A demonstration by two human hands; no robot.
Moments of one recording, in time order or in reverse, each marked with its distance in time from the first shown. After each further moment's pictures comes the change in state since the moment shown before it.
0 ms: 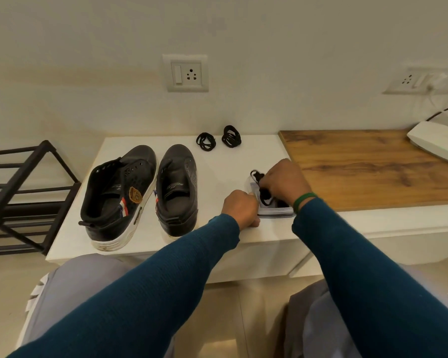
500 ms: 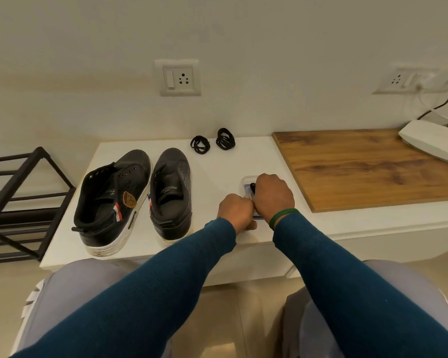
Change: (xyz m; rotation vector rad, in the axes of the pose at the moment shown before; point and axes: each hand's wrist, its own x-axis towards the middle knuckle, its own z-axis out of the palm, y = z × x) left_hand -0.002 0.000 0.007 -0.347 0.019 -0.128; right_hand -0.021 0.008 0.028 -0.420 0.092 -0.175
